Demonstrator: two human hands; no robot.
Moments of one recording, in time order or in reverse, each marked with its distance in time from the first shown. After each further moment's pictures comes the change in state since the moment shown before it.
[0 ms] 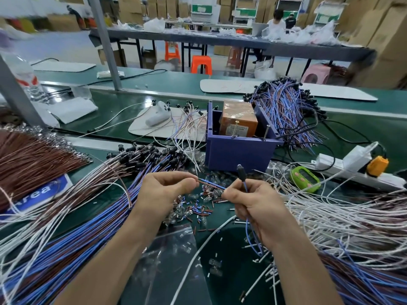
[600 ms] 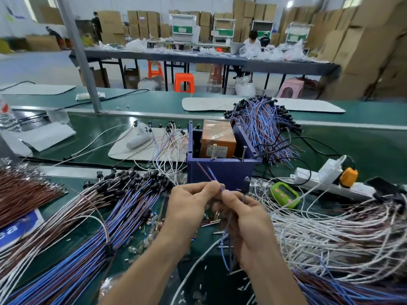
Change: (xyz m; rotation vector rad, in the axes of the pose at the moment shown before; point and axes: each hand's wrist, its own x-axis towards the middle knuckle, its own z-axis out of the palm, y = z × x) left_hand 0.016 0.022 0.081 -0.201 -0.129 -0.058; right_hand 0.001 -0.009 0.009 0.382 0.265 -0.027
